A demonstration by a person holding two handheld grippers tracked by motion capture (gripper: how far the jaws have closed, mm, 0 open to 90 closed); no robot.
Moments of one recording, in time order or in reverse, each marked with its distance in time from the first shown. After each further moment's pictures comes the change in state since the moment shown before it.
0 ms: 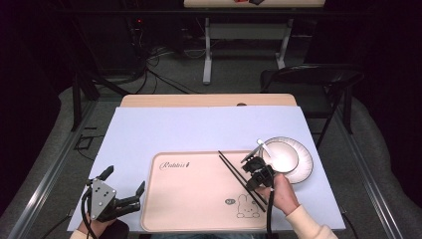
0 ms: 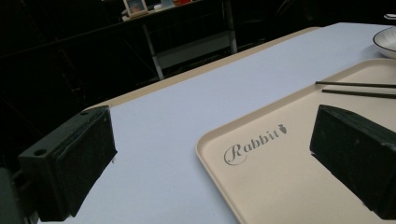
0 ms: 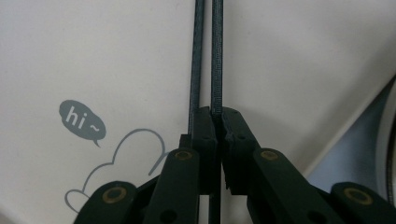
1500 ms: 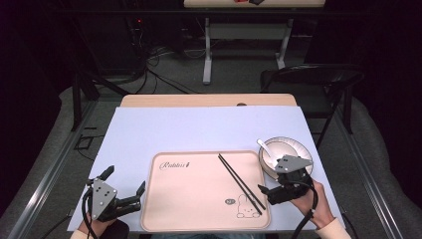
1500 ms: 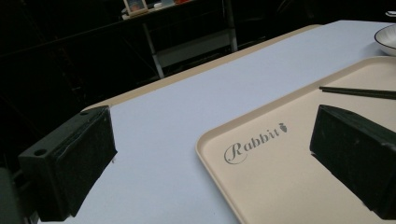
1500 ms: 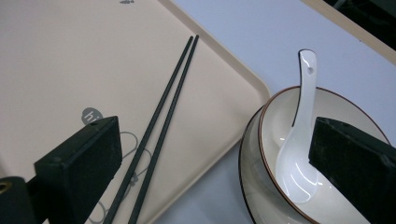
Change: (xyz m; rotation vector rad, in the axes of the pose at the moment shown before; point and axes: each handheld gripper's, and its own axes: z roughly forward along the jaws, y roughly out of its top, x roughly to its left) left arm -0.001 0.000 0.001 0.005 0.002 0.001; right arm -0.015 -0.074 -0.084 -0.583 -0.126 -0.321
